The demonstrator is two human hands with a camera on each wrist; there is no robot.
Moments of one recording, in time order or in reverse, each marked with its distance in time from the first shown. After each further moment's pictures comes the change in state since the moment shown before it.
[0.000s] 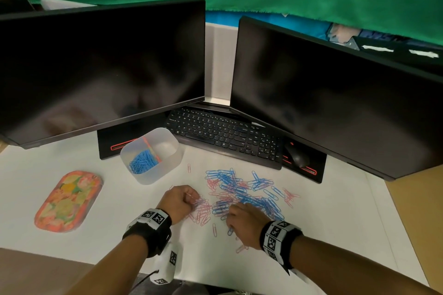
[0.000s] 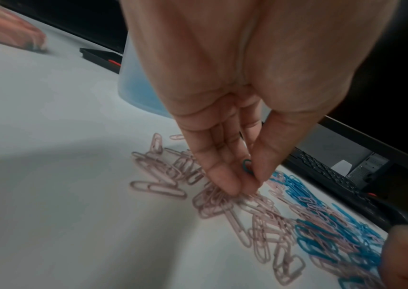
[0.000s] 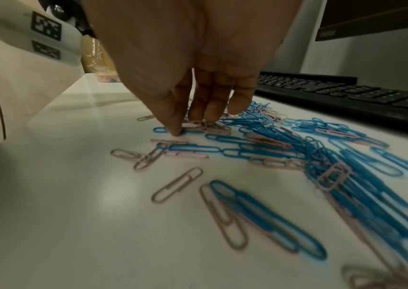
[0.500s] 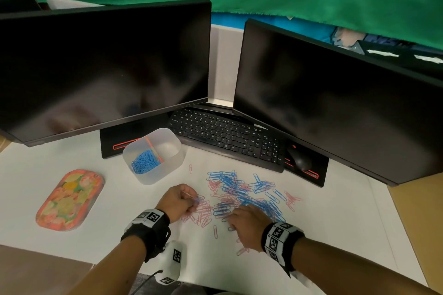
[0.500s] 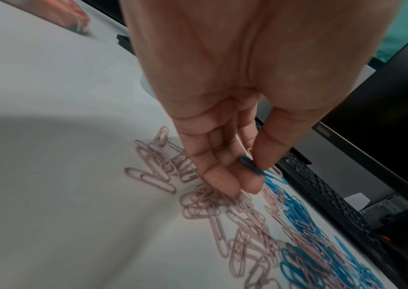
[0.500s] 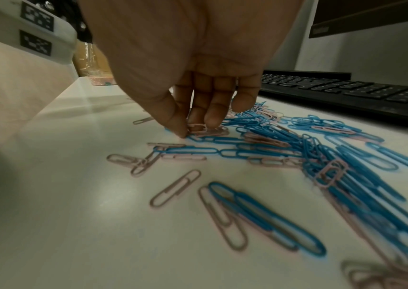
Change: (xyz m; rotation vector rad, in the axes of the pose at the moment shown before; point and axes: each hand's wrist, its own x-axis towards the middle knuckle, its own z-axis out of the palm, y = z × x) left_hand -0.001 0.004 -0.002 -0.363 0.002 -0.089; right_hand 0.000 -0.002 -0.007 0.005 -0.027 0.063
